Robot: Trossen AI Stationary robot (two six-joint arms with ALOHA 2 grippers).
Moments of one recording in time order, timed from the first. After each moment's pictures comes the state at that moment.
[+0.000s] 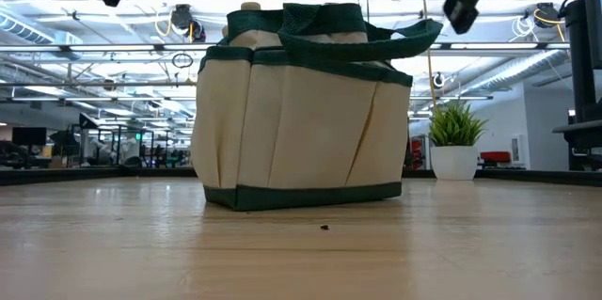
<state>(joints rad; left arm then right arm) -0.14 0.49 0.63 -0.28 -0.17 -0.30 0.11 0.78 0.55 0.04 0.08 0.36</state>
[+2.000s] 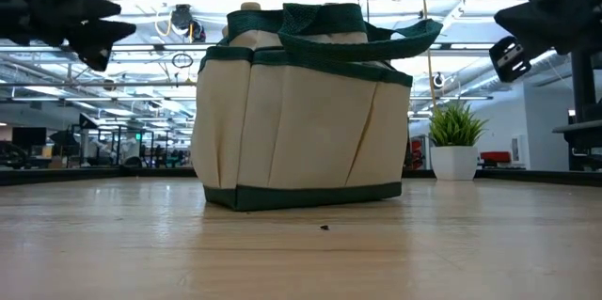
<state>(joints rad) -0.09 0.01 0.14 -0.15 -0.05 -0.18 0.11 0.12 0.07 0.06 -0.13 0.32</state>
